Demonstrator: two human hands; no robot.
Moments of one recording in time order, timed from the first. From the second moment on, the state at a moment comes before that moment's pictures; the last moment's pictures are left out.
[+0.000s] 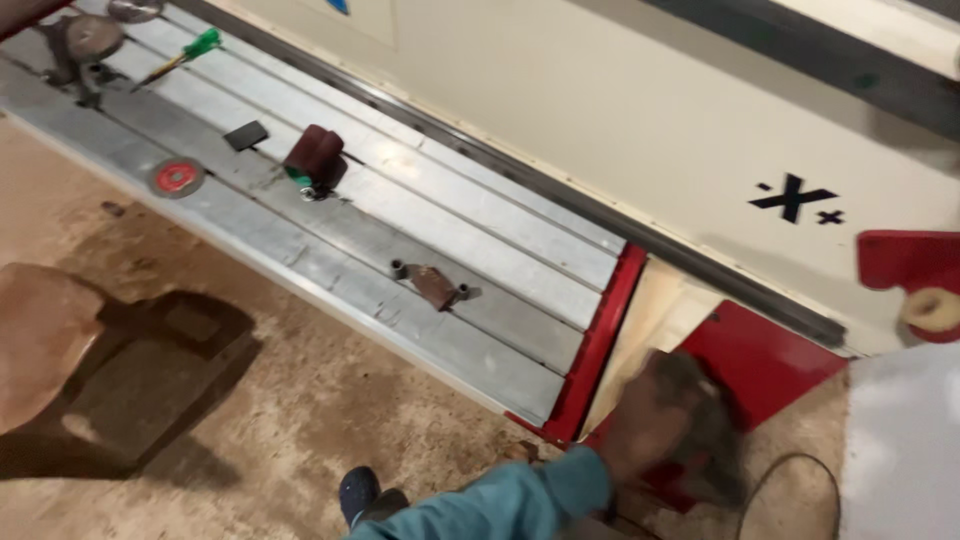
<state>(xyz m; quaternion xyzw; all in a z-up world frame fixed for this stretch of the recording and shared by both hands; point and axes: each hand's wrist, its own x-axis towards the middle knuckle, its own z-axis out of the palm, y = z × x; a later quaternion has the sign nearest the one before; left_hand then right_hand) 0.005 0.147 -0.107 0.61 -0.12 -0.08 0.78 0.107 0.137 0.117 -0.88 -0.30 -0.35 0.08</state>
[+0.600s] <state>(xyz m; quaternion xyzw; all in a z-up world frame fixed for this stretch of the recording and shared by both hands) 0.180 0.352 -0.233 0.98 -0.13 -0.01 0.12 -0.014 0.261 -0.040 -0.92 -0.17 -0.12 0.34</state>
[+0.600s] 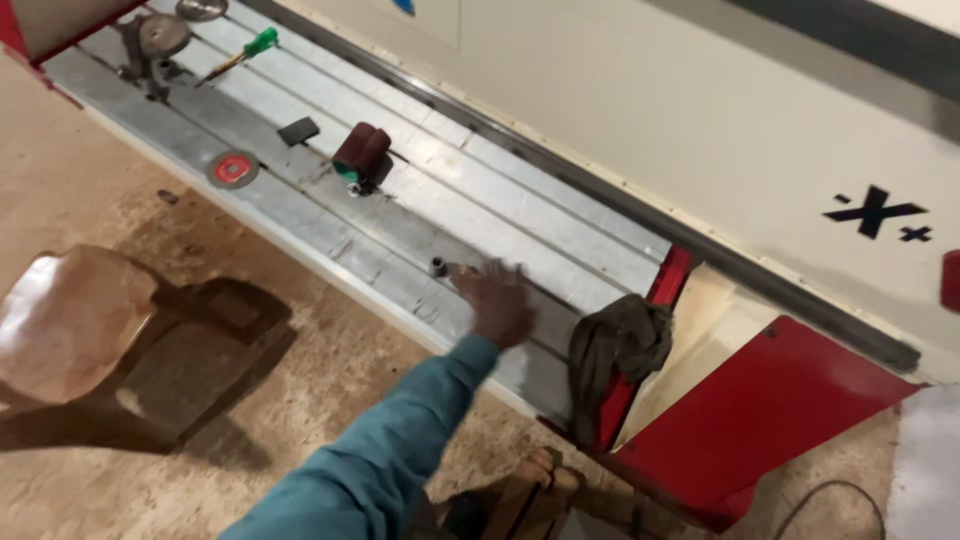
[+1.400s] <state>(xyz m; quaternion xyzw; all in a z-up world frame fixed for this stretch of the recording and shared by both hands) 0.110 0.430 -0.071 0.67 0.08 0.05 0.73 0.065 0.210 0.046 -0.91 -0.17 -0.21 0.32</state>
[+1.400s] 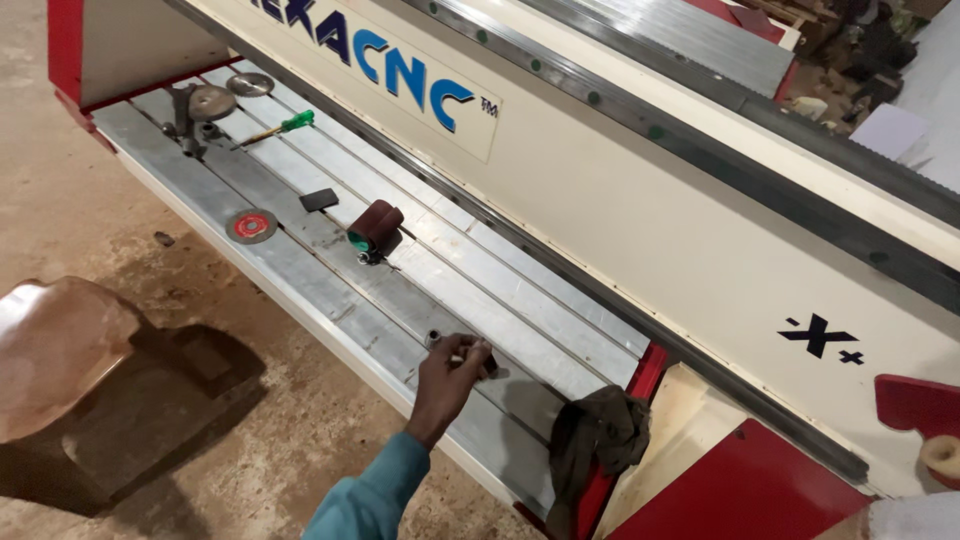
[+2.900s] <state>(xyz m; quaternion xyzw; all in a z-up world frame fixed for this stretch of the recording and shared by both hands) 0.405 0.565 0.092 0.55 -0.78 0.28 -0.07 0.085 0.269 0.096 -0.91 0.08 -0.34 0.22</state>
